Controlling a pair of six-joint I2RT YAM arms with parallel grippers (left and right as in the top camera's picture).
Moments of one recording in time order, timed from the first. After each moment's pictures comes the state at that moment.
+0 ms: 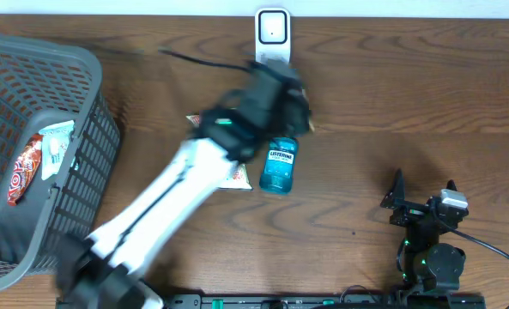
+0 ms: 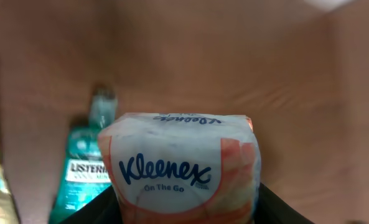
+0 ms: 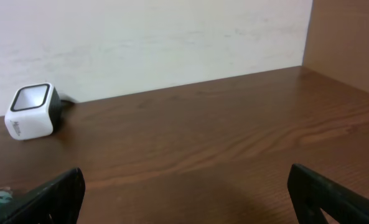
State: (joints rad) left arm -0.69 1.66 1.47 -0.62 0.07 -0.77; right arm -0.03 0.01 0.01 -0.05 0.17 0.12
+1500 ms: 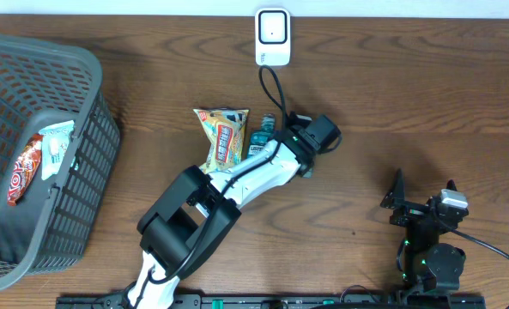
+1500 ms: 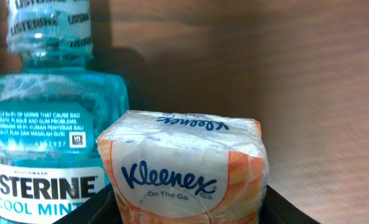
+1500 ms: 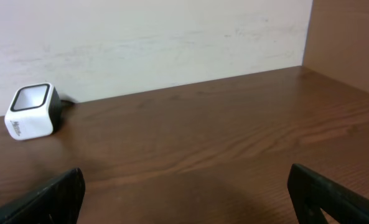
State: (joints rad) left arm -0.82 2.07 1.43 -0.65 -0.26 -0.59; right arm -0.03 0.01 0.01 -0.05 0.17 0.12
